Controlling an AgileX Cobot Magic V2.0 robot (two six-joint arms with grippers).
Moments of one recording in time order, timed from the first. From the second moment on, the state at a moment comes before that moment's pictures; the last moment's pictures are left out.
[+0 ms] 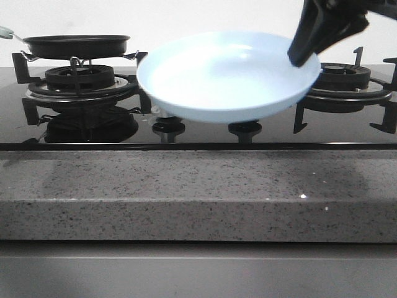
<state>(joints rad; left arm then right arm) -0.06 0.47 -0.67 -0.07 0.56 -0.05 0.30 1.47 -1.18 0.31 0.68 -0.04</state>
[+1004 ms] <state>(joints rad) -0.06 0.48 -0.69 -0.09 0.56 -0.05 0.30 1.47 -1.16 0.32 0.63 -0.05</state>
